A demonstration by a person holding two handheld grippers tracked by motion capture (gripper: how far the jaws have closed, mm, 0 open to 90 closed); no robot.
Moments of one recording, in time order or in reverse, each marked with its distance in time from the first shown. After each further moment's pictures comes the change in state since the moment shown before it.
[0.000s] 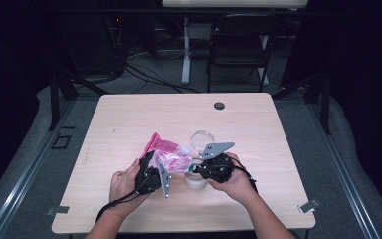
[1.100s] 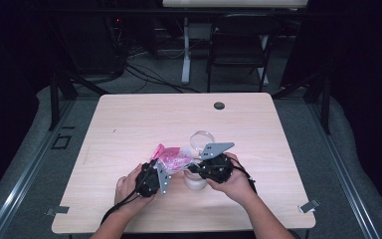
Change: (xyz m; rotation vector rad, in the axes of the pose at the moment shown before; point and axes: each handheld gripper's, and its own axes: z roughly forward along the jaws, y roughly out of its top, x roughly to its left) left arm -0.011 -0.008 0.013 -0.012 -0.207 -0.211; right arm 0.002 0.002 0.000 -0.026 0.004 0.008
